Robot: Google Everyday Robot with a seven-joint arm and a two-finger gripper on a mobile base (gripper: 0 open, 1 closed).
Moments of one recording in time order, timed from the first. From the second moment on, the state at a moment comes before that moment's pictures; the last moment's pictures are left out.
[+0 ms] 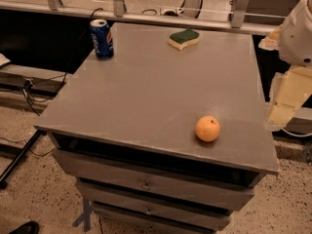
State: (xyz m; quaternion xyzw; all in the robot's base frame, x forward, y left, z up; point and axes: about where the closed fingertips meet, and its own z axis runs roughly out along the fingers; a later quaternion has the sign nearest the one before) arm 0.438 -0.217 0.976 -0.60 0.78 -0.03 0.16
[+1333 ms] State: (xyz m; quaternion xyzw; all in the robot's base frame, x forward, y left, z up) arm 0.466 -0.196 0.886 -0.54 0.81 0.07 0.19
